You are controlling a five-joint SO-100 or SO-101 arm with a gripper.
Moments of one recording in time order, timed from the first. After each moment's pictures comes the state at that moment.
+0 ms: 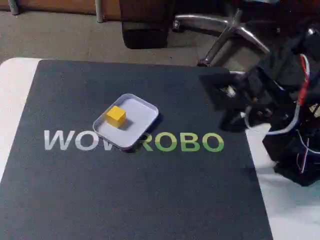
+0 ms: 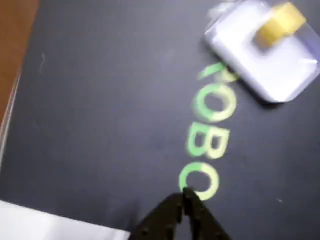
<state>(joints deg) 0.7 162.1 146.1 78.7 -104.6</state>
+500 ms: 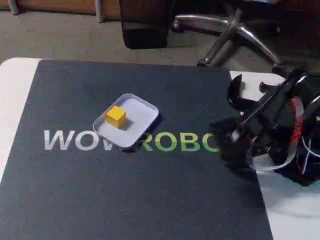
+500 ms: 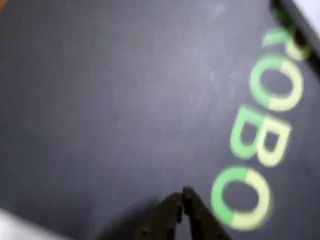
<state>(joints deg) -2.3 189.4 180.0 74.1 -106.7</state>
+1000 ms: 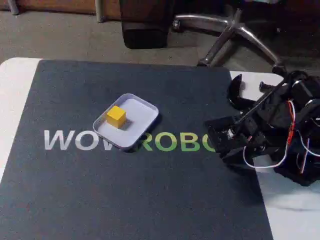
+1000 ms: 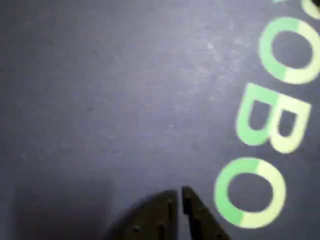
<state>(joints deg) 0.4 189.6 181.5 73.7 -105.4</state>
